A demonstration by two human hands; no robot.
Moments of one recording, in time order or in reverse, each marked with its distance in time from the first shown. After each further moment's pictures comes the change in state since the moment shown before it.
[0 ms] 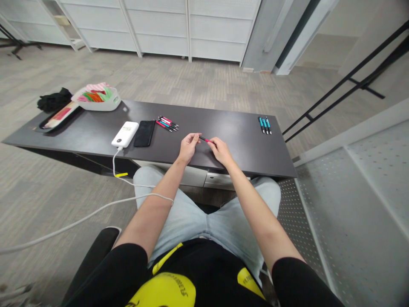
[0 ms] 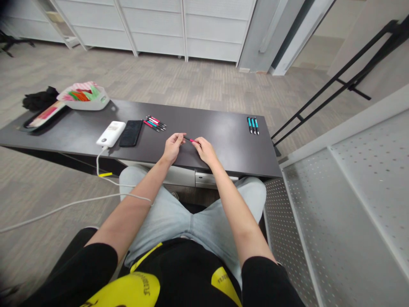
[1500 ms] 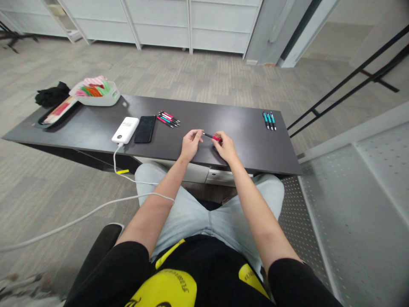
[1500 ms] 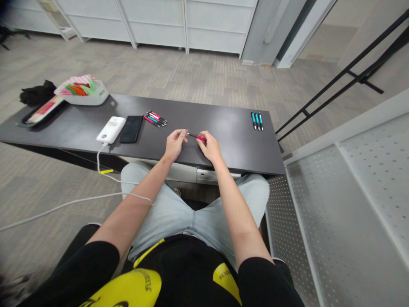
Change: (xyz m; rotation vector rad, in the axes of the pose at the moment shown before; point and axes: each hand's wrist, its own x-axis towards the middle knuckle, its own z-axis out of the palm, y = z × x) left_hand -0.010 0.006 0.000 0.098 0.003 0.015; right_hand -0.011 -0.004 -0.005 0.020 0.109 0.070
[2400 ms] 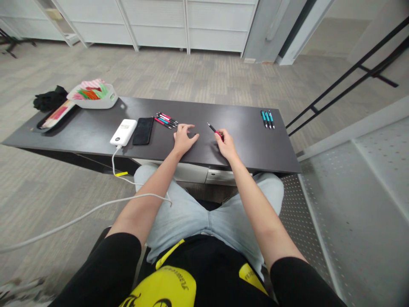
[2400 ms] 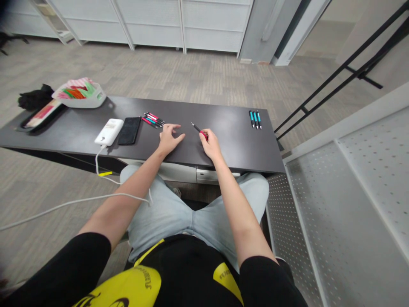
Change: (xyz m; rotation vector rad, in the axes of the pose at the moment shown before) left_hand 0.029 0.015 -0.031 0.757 -0.049 0.193; right_hand 0.013 0.001 -0.003 0.130 0.115 0.115
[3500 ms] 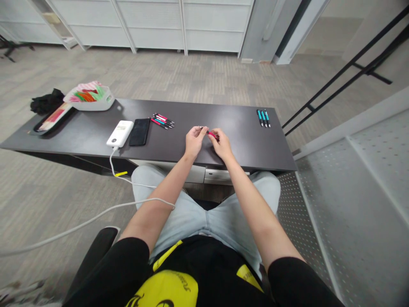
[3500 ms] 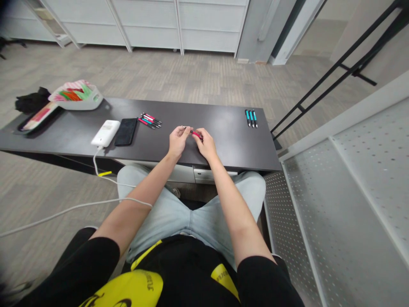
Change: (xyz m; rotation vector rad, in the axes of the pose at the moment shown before) left_hand -0.016 0.043 0.072 -0.942 0.067 -0.180; right_hand -0.001 0.011 0.008 -0.005 -0.027 -0.149
